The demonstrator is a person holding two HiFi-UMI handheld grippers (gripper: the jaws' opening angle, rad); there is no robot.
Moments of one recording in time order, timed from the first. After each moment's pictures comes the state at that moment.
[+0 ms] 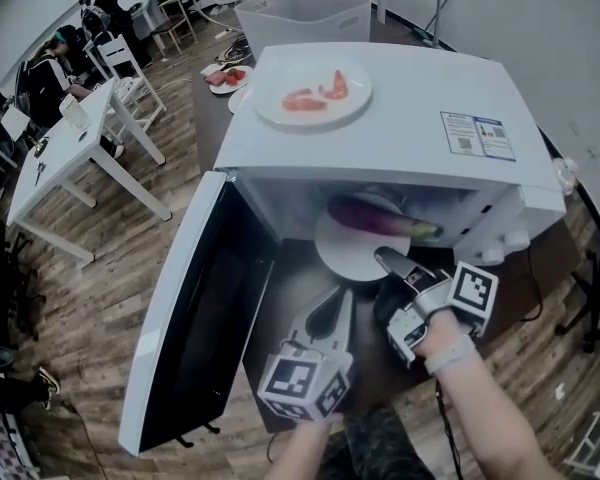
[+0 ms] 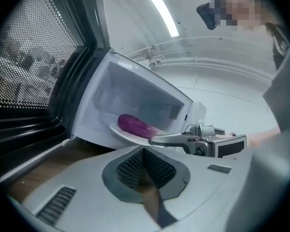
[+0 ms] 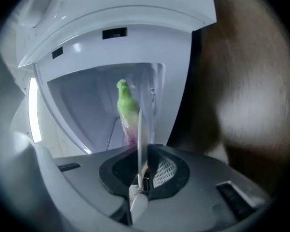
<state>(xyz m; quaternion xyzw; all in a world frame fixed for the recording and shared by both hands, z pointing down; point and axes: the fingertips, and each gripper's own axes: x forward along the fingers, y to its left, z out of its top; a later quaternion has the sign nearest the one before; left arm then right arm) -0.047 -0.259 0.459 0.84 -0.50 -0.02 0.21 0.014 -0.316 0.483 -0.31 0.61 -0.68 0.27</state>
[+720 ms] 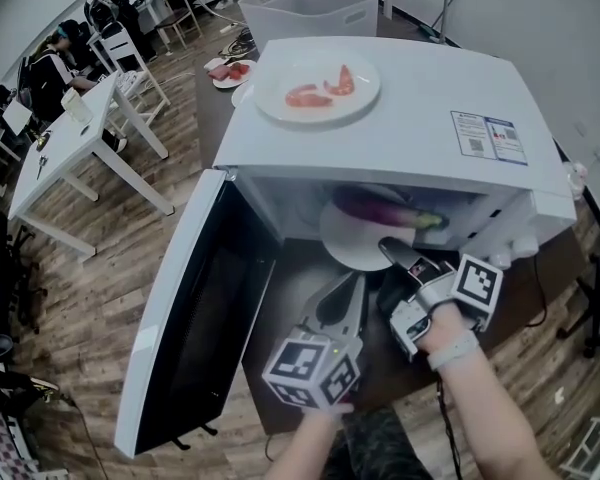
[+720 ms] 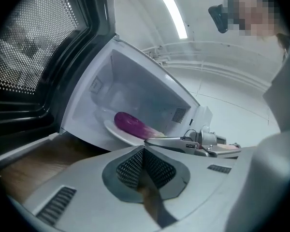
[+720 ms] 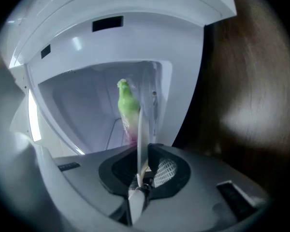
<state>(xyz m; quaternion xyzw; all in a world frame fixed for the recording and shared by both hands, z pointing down) -0.033 -0.283 0.461 0.84 -0.49 -0.04 0.25 0.014 -0.336 0.483 -0.32 0.61 -0.67 0.26</state>
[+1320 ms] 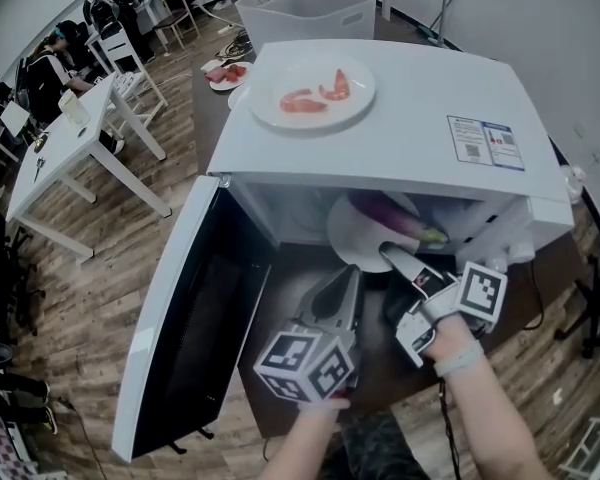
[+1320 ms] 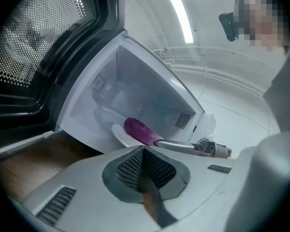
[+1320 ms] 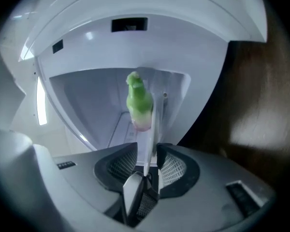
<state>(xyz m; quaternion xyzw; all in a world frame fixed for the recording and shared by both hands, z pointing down) -0.034 -0.299 0.458 0.83 -0.48 -0.07 0.28 0.018 -0.330 0.471 -0.29 0.68 -0.63 0.24</state>
